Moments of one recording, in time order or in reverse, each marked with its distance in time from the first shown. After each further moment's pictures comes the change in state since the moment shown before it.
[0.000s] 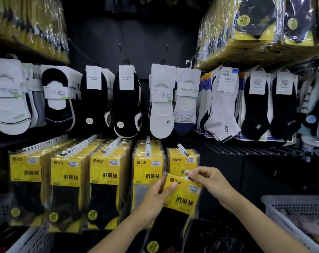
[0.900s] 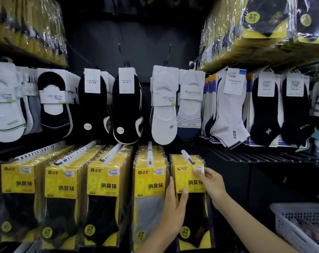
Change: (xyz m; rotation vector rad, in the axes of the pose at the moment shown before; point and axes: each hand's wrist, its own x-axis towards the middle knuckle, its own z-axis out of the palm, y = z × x) left_hand 0.033 -0.031 0.036 0.211 0.202 -0.021; right_hand 0.069 0.051 0.006 0.142 0.419 0.070
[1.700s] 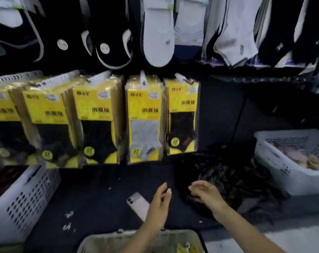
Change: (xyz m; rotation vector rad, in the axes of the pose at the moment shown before) left_hand -0.138 -0.173 0.004 -0.020 -0.090 -0.462; right_hand -0.168 0.164 -0.057 -0.294 -0.127 0.555
